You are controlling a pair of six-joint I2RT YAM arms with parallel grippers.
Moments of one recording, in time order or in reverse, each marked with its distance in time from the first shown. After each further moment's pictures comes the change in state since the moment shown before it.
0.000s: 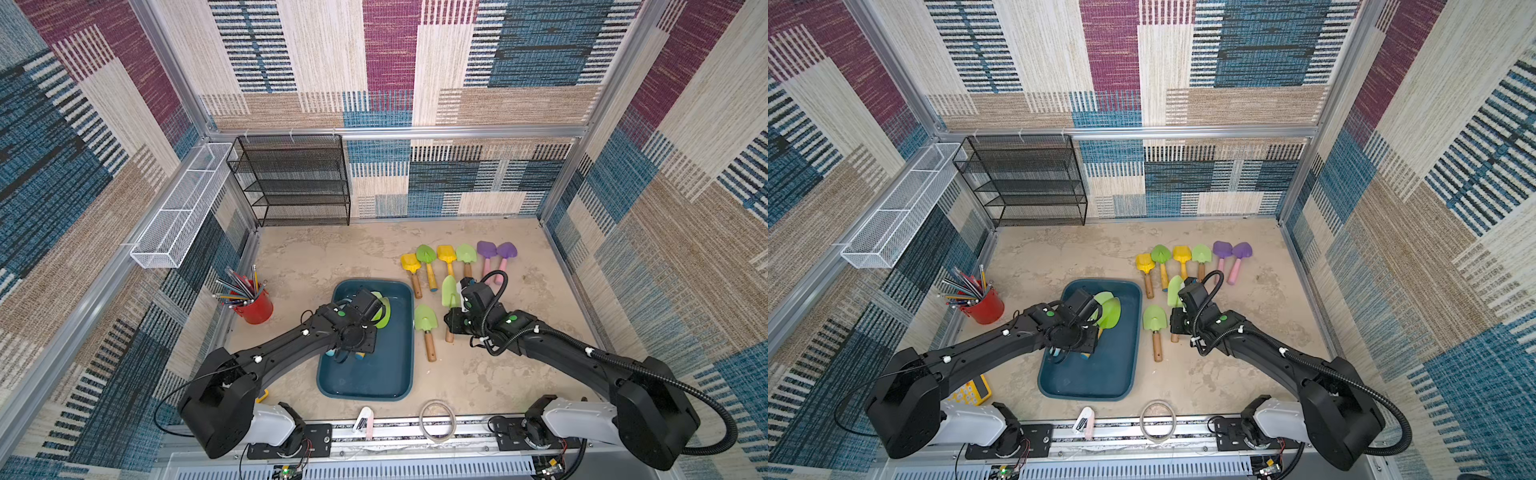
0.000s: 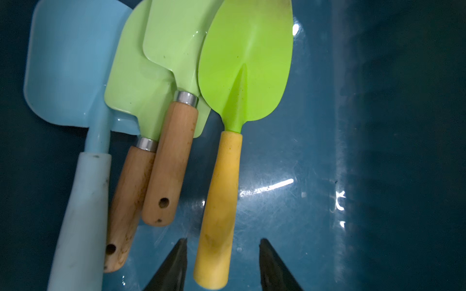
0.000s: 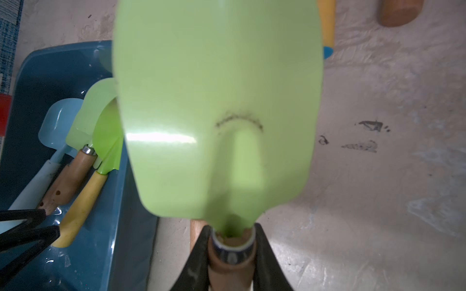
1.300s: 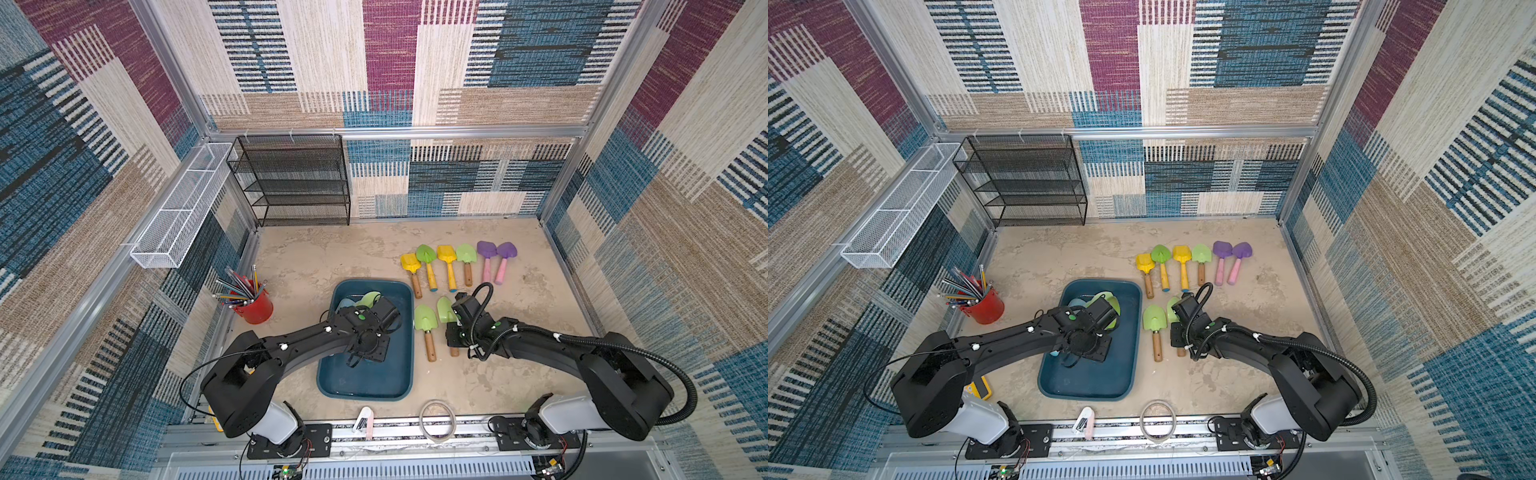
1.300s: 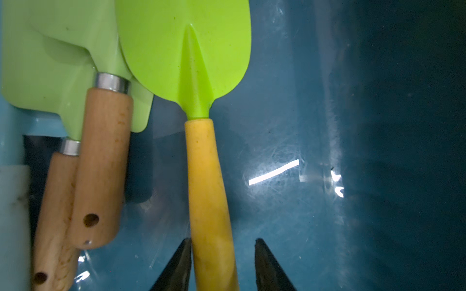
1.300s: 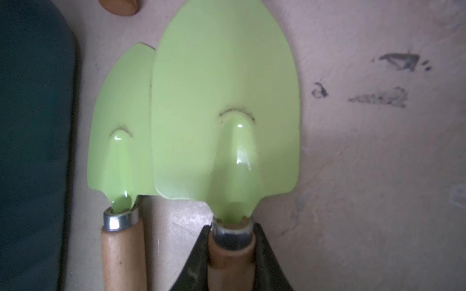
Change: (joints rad) left arm -0.109 0.119 0.031 0.010 -0.013 -0.001; right arm 0.026 0.166 -0.093 0.113 0.056 -0.014
